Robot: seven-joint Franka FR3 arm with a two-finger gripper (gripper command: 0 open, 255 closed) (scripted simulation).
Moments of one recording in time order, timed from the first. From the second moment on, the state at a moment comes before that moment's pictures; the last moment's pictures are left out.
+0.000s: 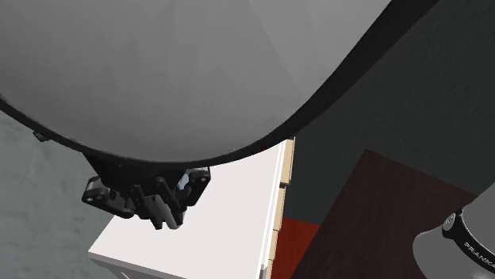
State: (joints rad) arm -0.06 0.02 0.78 -2.18 -0.03 2.18 1.41
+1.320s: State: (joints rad) arm -0.07 -0.10 0.76 -2.00 0.06 1.92 1.34
